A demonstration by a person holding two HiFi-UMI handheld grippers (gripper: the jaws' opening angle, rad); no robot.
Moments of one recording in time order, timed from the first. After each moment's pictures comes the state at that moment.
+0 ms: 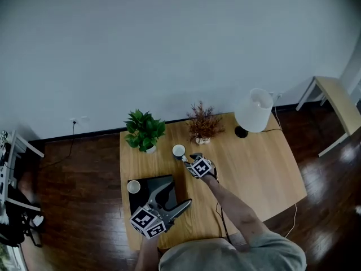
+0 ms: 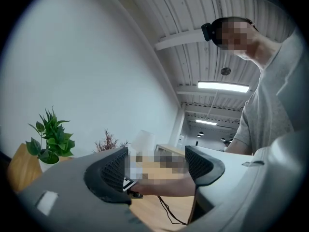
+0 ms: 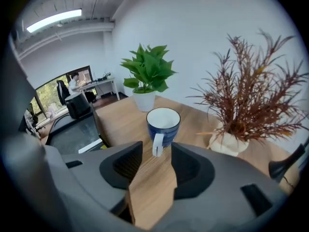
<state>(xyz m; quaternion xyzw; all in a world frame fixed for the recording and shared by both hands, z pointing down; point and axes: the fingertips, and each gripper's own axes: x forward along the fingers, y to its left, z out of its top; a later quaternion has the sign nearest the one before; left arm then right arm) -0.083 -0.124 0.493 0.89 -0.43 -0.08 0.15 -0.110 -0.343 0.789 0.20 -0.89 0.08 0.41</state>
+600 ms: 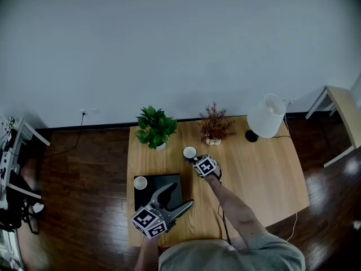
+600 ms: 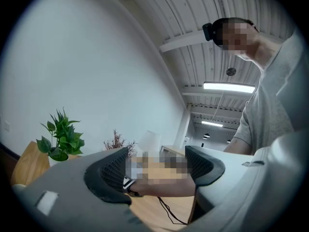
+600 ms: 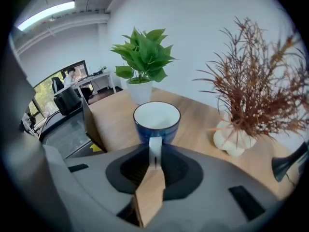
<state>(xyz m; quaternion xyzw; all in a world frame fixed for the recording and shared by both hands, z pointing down) -0.104 -0.116 0.501 0.87 -0.46 -0.09 0.16 -0.116 -0.351 0.814 0.22 -0.87 0.09 0.44</state>
